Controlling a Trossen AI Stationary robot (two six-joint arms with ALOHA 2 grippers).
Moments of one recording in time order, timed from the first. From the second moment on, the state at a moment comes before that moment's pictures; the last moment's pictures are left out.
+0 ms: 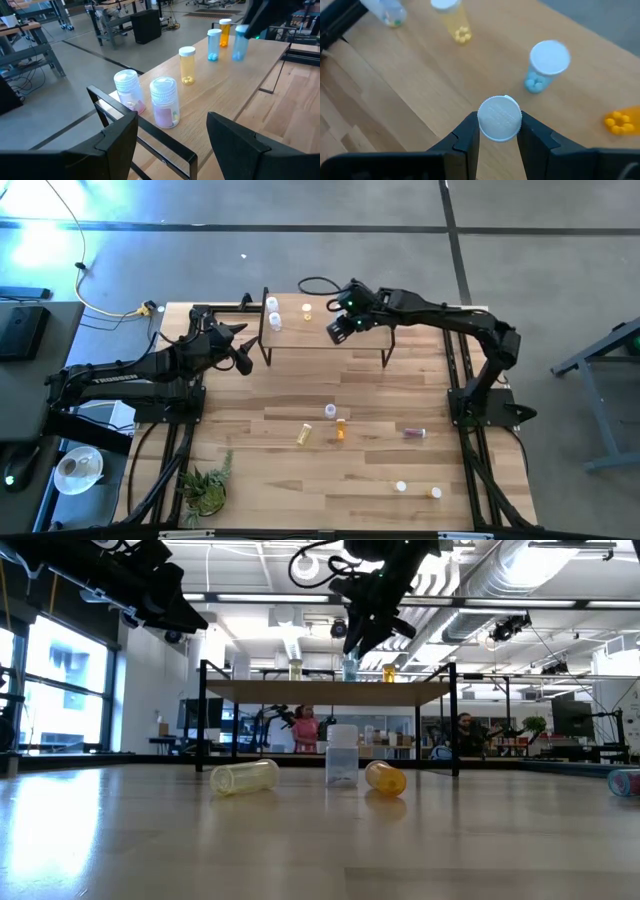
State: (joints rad) left arm 0.36 0.63 0.46 -0.12 -0.53 -0.02; right arm -0.38 1.73 1.61 -0.79 0.14 0.44
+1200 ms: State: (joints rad) left arm 0.36 0.63 0.46 -0.12 -0.50 -0.02; right arm -0.37 1.75 1.61 -0.79 0.19 0.40
